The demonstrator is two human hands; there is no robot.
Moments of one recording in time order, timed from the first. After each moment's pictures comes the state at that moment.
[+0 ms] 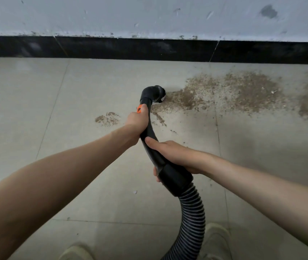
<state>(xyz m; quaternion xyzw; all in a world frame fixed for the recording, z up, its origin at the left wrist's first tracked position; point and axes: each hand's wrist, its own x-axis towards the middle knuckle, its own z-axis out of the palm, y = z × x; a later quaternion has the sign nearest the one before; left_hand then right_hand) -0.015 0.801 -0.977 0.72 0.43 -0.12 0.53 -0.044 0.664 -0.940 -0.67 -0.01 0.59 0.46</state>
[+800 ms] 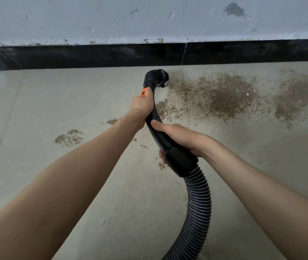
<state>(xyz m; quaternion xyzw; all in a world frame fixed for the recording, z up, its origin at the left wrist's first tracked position) 0.106 0.724 -0.985 0.73 0.38 -0.11 0.55 0.066 0.595 -0.954 -0.68 0.03 0.55 0.48</state>
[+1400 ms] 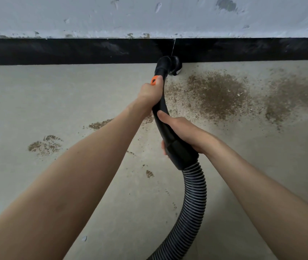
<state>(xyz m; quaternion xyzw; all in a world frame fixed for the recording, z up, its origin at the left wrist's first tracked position) 0.165 0.688 -0.997 0.75 0.30 -0.15 0.57 0.104 0.565 -0.980 -0.71 0.06 0.48 0.51</state>
